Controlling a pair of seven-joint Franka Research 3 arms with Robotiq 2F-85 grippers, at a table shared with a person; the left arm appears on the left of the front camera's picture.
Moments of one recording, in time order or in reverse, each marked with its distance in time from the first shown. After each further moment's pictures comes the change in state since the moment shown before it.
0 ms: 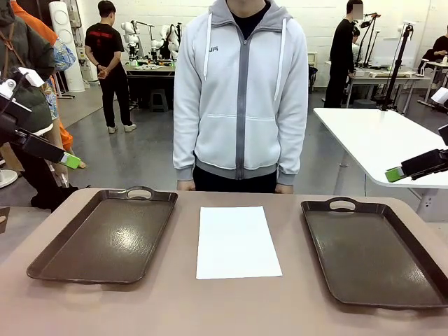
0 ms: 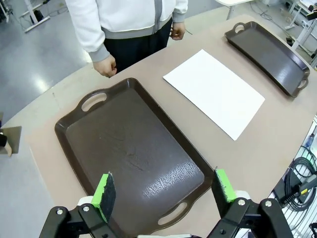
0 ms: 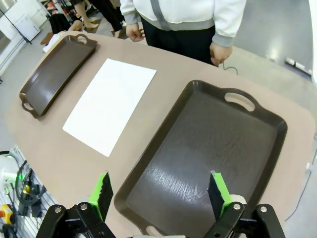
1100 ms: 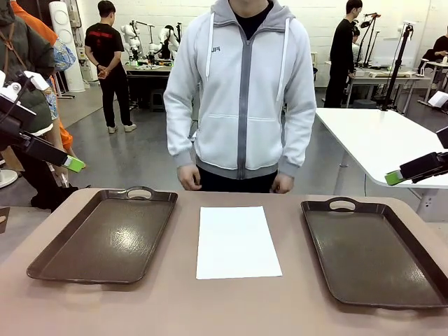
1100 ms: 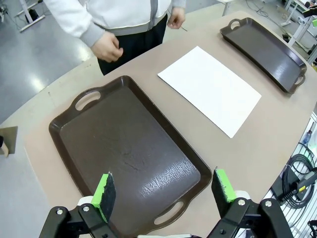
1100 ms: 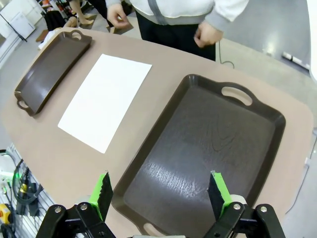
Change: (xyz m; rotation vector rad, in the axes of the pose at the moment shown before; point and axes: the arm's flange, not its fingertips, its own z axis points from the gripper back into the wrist) left arm -0.001 -0.004 -0.006 -0.020 0.015 -0.005; right arm -0.001 -0.001 -0.005 -0.021 0.026 -0.005
